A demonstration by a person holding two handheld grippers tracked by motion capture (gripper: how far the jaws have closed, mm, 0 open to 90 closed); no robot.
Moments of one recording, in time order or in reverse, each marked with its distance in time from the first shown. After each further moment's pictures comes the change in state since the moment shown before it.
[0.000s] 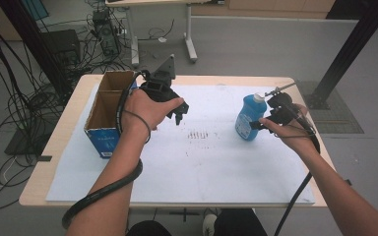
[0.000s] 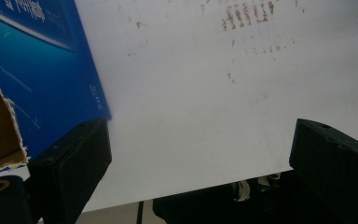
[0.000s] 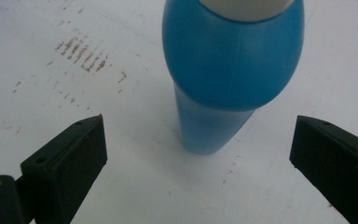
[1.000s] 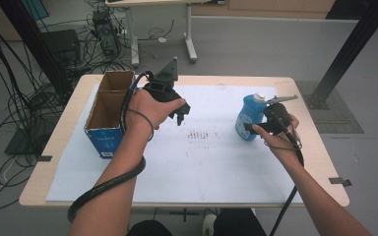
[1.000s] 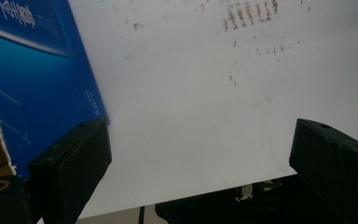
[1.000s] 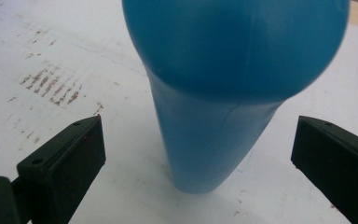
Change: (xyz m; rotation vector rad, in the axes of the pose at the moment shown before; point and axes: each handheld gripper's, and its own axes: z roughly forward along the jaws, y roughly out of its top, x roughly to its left) left arm -0.003 0.010 0.012 0.024 0.006 0.016; right arm 0.004 -0.026 0.037 -0.188 -0.077 0.060
